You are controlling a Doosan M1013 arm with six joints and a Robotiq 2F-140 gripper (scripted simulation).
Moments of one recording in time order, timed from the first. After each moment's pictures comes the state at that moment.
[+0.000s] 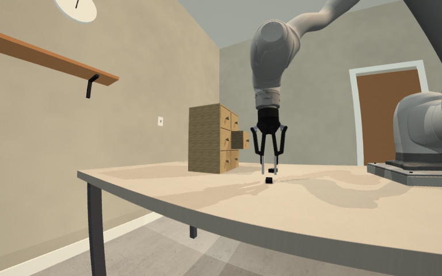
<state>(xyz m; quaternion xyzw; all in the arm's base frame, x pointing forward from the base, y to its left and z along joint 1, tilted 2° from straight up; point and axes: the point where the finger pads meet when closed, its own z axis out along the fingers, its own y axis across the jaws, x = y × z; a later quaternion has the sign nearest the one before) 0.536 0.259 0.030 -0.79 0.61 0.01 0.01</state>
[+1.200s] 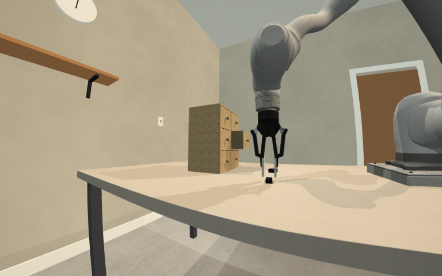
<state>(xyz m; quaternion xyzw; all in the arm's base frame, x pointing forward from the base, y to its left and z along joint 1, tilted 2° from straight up) 0.536 0.259 0.021 -0.79 0.61 0.01 0.01</state>
